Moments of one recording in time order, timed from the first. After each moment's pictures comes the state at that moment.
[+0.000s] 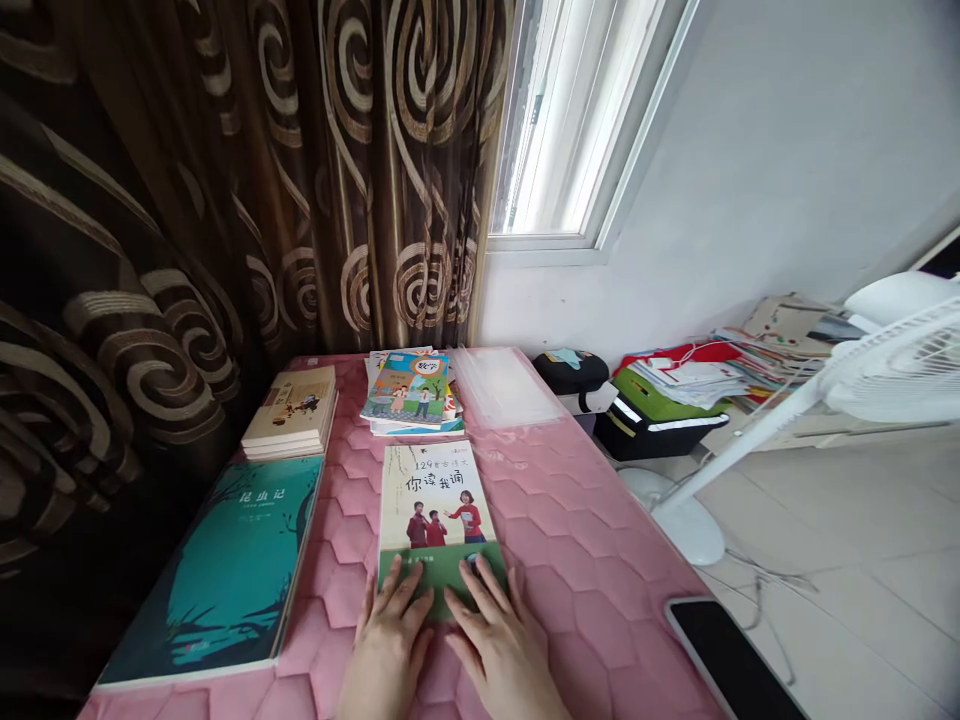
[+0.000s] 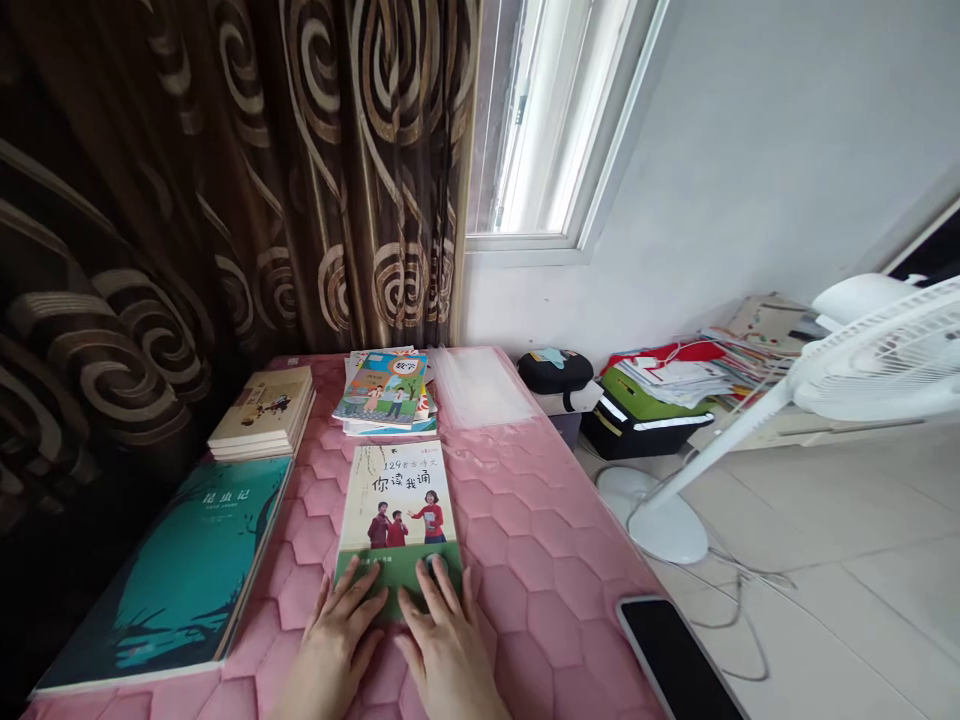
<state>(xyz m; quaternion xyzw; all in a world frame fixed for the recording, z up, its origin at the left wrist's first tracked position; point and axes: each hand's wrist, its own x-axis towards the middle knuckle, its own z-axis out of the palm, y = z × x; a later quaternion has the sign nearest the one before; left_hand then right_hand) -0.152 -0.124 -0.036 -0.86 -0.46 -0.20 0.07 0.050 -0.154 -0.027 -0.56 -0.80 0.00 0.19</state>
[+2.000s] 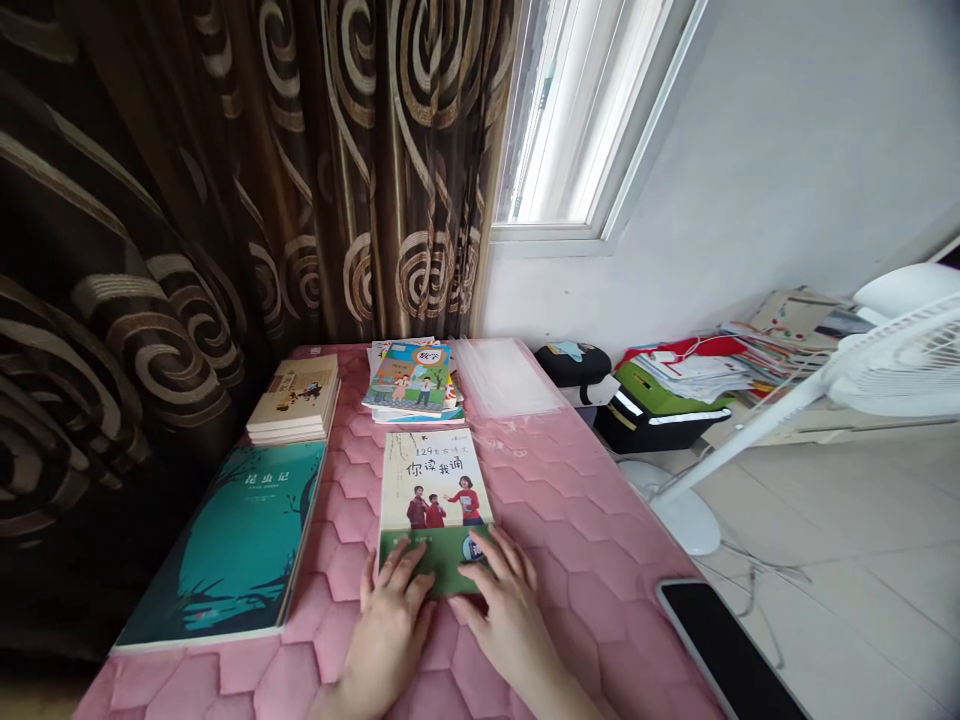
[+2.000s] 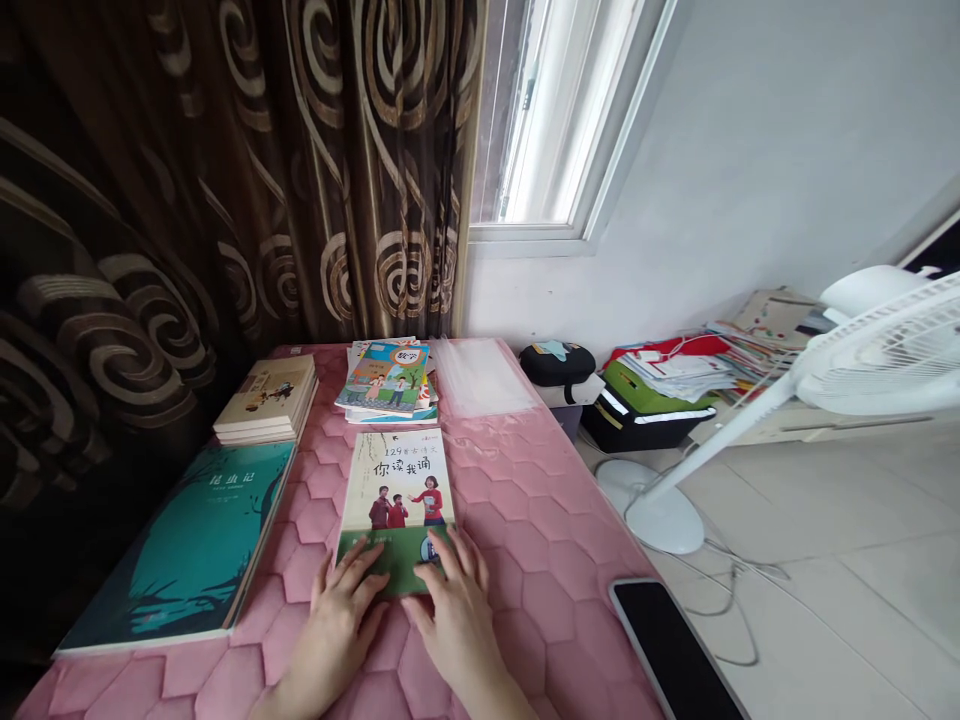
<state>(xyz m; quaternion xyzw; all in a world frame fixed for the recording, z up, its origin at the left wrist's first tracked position) -0.144 -0.128 -0.009 -0.86 -0.46 -0.21 0.02 0.053 -0.148 -0.005 -0.62 -0.74 0.05 0.26</state>
